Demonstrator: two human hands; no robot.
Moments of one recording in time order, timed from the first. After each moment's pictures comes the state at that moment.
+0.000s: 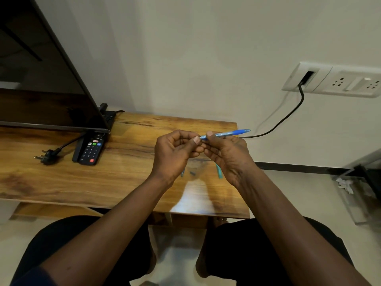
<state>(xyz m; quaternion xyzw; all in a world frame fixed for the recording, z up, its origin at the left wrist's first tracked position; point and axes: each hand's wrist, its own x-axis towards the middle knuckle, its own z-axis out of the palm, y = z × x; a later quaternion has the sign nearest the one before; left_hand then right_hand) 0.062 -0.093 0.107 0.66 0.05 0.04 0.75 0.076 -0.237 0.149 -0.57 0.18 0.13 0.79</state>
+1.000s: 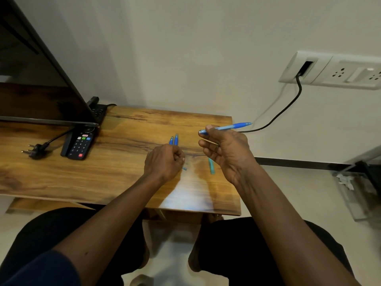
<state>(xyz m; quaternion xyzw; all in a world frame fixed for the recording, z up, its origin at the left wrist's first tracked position) 0.078 -0.094 0.052 0.95 0.07 -0.04 0.29 0.076 -0.259 0.153 -0.59 0.21 0.14 0.77</state>
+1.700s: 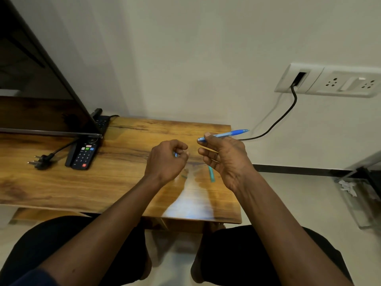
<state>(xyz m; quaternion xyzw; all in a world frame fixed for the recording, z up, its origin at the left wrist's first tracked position) 0.080 -0.096 0.092 0.91 0.08 0.02 0.41 0.077 -0.259 0.158 -0.58 0.19 0.14 0.78</state>
